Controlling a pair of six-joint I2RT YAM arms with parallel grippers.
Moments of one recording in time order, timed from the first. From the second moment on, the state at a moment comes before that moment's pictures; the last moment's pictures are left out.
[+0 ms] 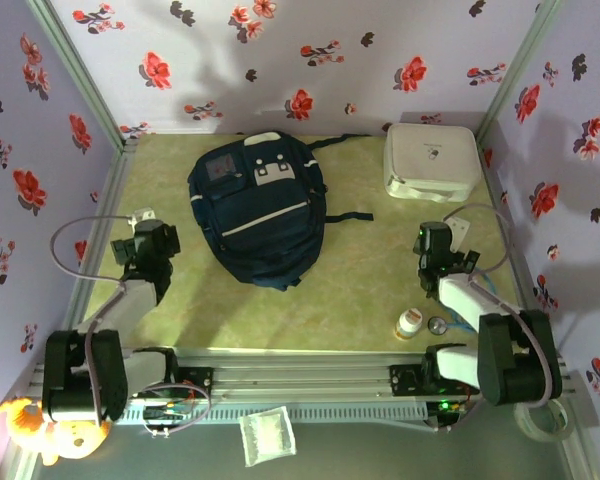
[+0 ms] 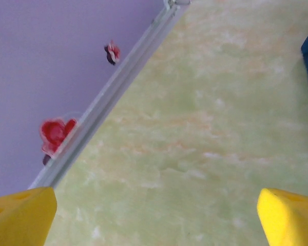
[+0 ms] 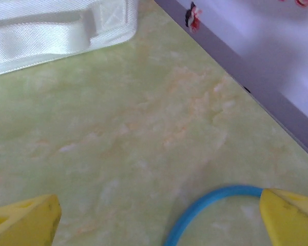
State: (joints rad) left arm -0.04 1.18 0.44 0.18 -0.52 -0.06; right arm 0.11 1.25 0.44 0.10 0.61 0.31
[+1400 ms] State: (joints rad) left arm -0.02 1.54 0.38 0.80 -0.11 0.03; right arm 0.06 1.56 0.35 0.81 0.36 0.13
